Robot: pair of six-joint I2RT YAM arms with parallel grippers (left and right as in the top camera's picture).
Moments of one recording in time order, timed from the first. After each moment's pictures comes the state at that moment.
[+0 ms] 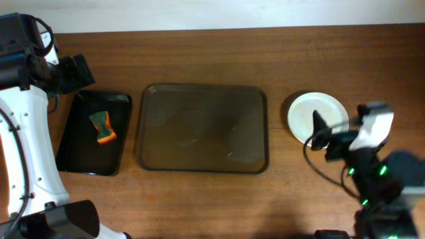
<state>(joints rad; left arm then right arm) 0.25 1.73 1.97 -1.30 -0.03 -0.13 -0.07 0.56 0.74 -0.38 -0.20 -0.01</state>
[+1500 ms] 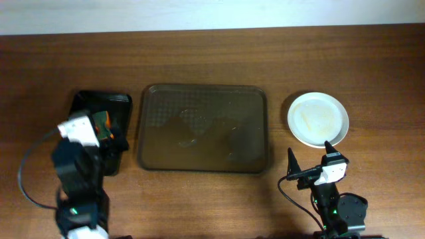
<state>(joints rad) 0.22 0.78 0.50 -0.11 0.05 -0.07 0.04 0.02 0.01 -0.06 -0.13 0.00</state>
